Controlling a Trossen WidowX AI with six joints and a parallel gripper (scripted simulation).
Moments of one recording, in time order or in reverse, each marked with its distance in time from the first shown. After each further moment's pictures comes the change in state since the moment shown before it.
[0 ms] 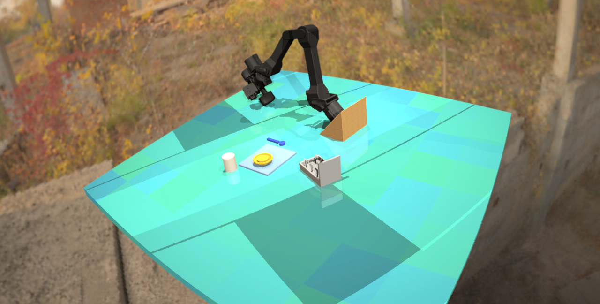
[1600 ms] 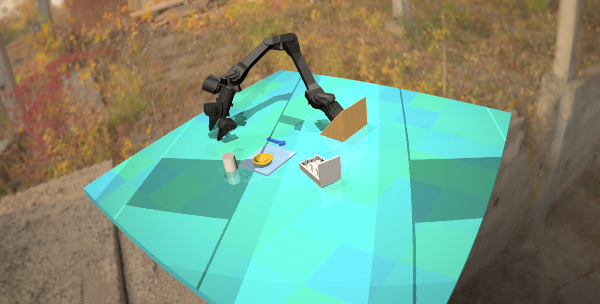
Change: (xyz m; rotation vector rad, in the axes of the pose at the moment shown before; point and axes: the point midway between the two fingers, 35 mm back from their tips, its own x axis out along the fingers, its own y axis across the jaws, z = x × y) arm -0.174 0.076 0.284 0.362 -0.644 0.743
